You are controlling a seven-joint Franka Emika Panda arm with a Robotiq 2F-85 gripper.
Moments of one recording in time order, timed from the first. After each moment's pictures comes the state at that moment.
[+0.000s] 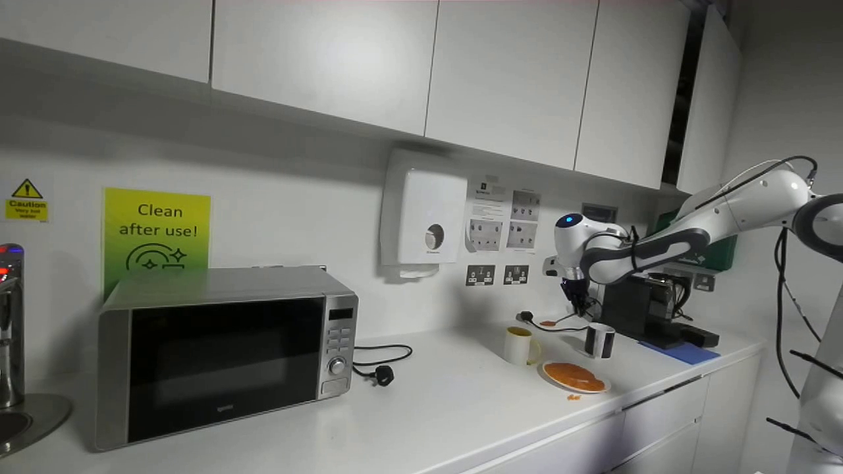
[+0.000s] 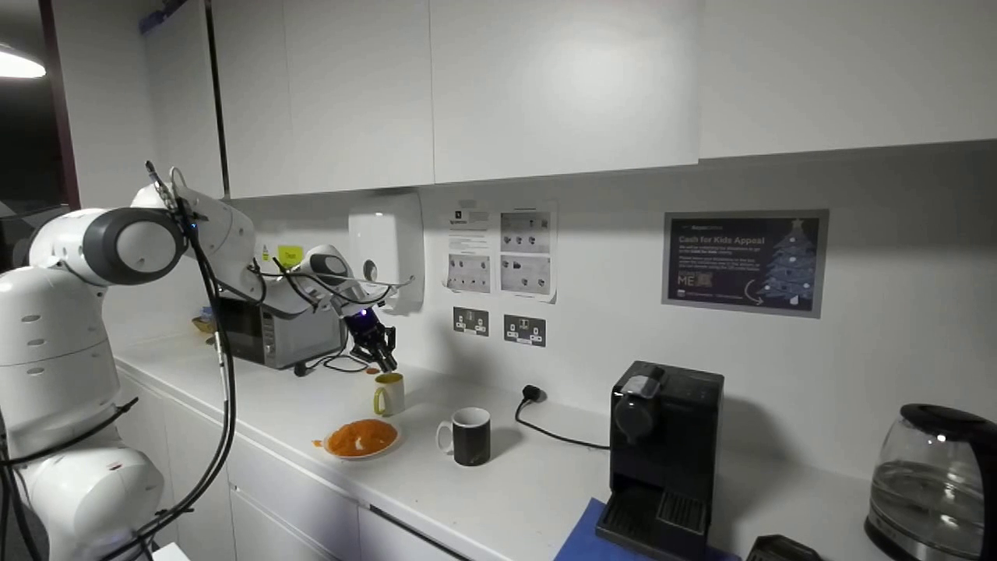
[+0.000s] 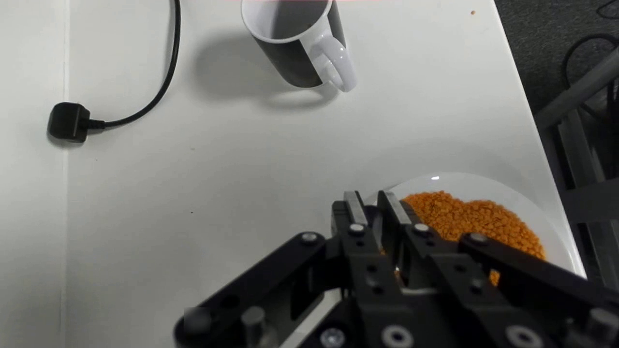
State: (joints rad) arm 0.12 -0.08 0.11 -2.10 -0.64 1.99 -0.87
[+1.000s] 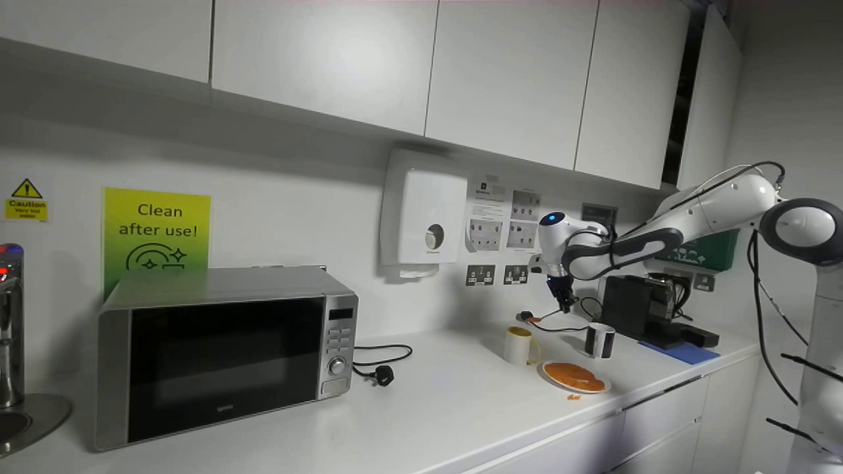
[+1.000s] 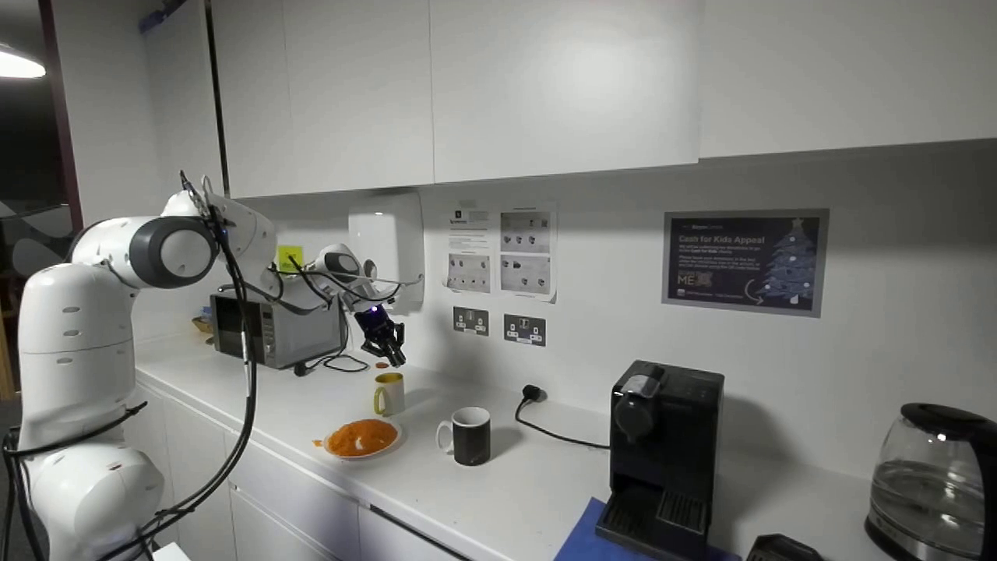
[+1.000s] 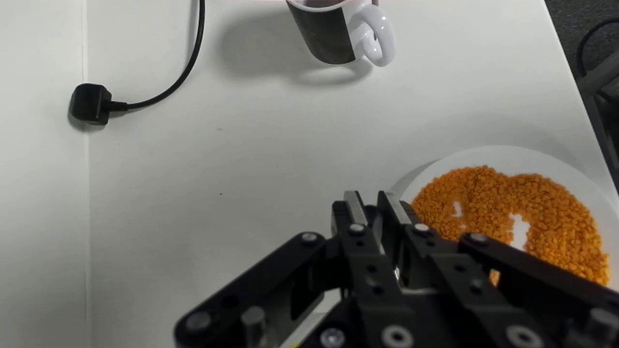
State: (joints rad) arm 0.12 0.06 0.13 -1.93 -0.64 1.96 -0.87
